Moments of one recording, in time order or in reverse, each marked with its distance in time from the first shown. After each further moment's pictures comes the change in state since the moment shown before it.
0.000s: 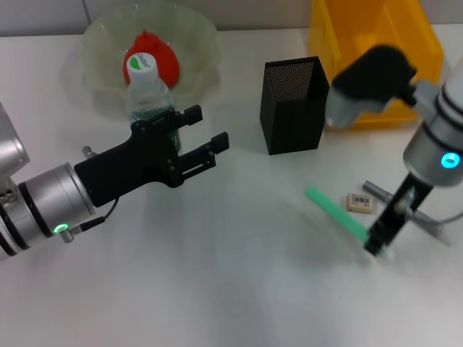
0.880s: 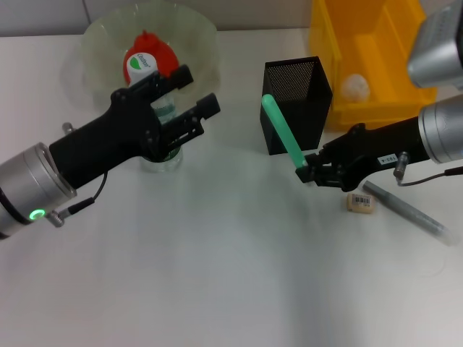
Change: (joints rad) left arm 0.015 0.005 -0.068 0.043 -0.039 0.178 -0.057; right arm -0.255 -0.002 0.288 0.033 0.505 0.357 -0.750
